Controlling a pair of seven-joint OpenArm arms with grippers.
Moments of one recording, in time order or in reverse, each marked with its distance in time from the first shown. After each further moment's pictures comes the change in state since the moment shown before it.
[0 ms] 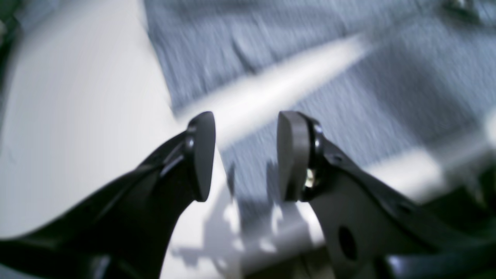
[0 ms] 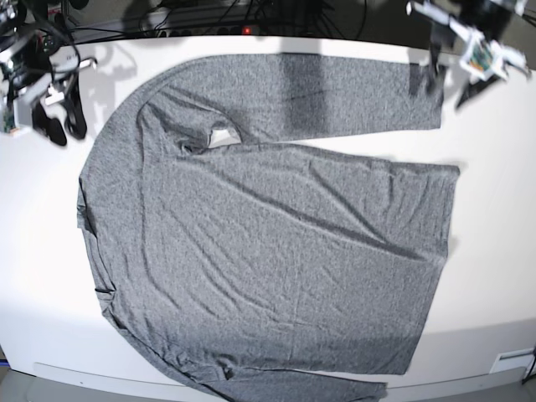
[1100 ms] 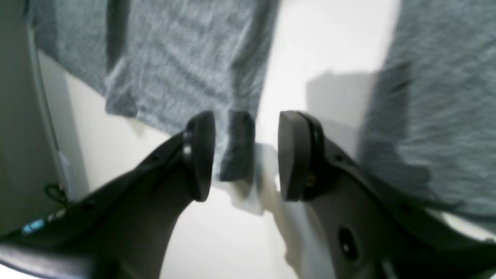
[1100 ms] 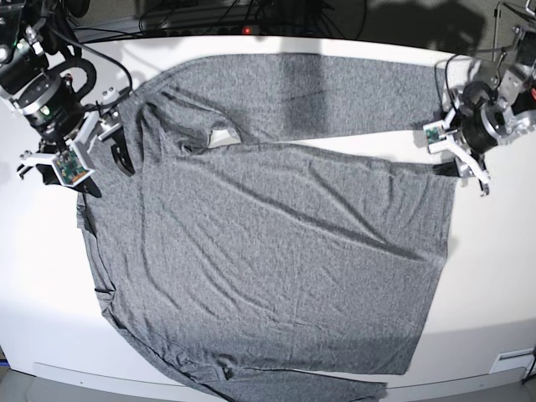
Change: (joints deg) left arm -44.2 -23.2 31.1 -38.0 32.0 -8.2 -0.9; right arm 15.0 0.1 -12.0 9.3 -15.5 0.6 -15.0
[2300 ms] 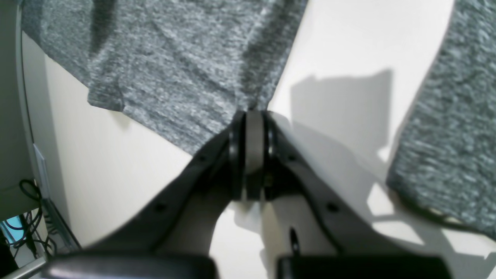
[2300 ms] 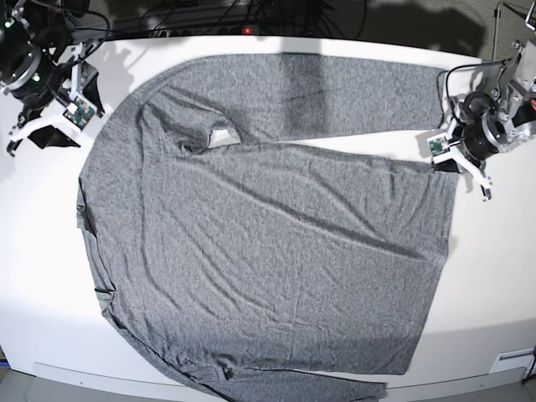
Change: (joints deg) left arm -3.2 0.0 3.3 -6.1 -4.2 0.8 -2.0; right arm -17.7 17.2 -0.3 0.1 -15.1 0.5 4.1
